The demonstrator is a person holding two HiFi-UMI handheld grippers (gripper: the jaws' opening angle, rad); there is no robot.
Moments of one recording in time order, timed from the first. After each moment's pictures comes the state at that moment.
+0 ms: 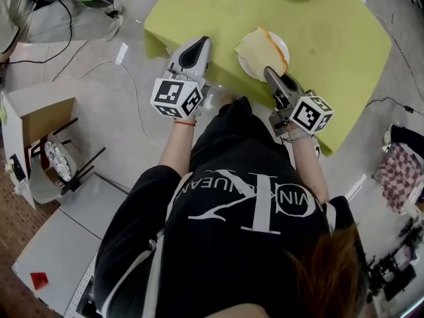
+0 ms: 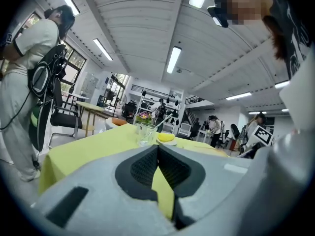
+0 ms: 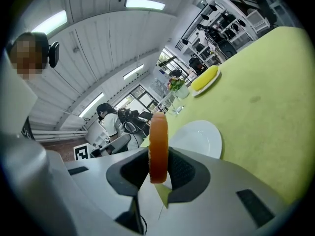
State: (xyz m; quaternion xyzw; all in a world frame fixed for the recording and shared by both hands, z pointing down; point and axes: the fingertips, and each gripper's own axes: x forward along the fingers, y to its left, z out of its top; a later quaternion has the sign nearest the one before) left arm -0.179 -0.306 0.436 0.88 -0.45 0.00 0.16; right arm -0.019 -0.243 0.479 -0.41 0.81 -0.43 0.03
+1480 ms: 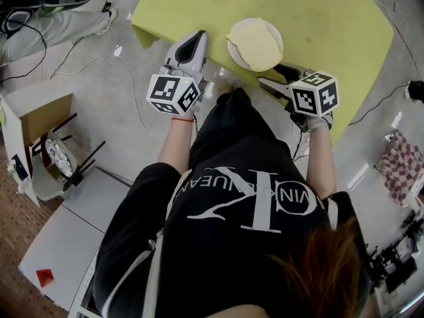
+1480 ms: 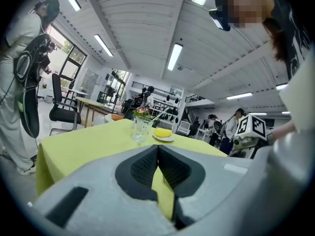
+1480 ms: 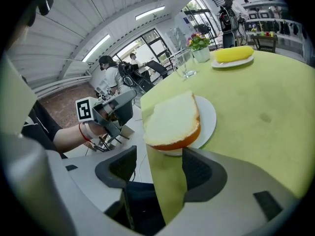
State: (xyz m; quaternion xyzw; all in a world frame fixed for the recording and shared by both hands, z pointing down) left arm -0.155 -0.299 0.449 0.87 -0.45 0.01 0.18; right arm -0.008 -0.203 0.511 -0.26 0.82 -0.41 -0.29
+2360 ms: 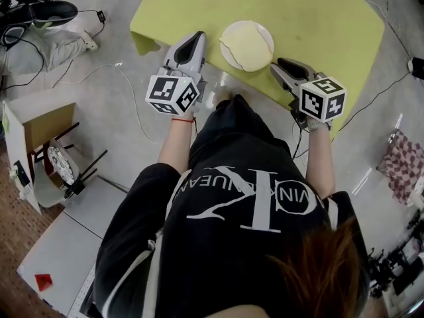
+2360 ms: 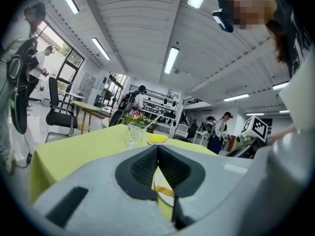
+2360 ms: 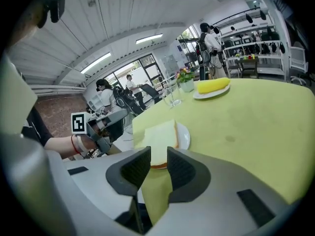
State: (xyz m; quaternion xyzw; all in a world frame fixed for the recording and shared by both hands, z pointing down) left arm -0.142 -0.295 0.426 0.88 -0.44 -0.01 0.16; right arm 0.033 -0.226 0.472 -0.37 0.84 -0.34 -0.19
